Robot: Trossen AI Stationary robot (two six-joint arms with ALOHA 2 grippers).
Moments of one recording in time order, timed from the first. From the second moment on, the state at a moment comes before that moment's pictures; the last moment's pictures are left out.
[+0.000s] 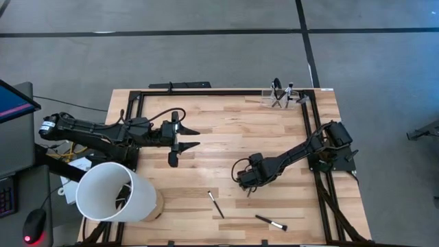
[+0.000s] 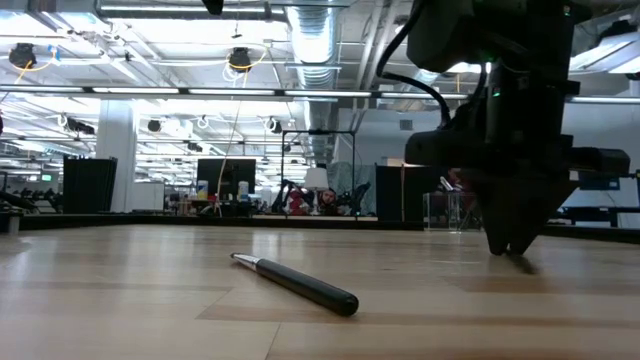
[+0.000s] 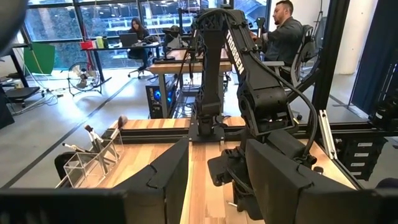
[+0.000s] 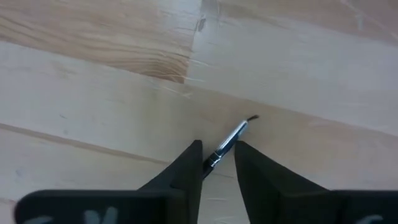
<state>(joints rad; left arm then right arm) -0.15 0.98 0.74 0.21 -0.16 0.09 0.37 1.88 1.10 -0.81 0.14 1.65</state>
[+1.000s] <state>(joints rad) -0.15 0.98 0.74 0.20 -0.16 0.09 0.47 1.87 1.24 -0.95 0.39 1.47</state>
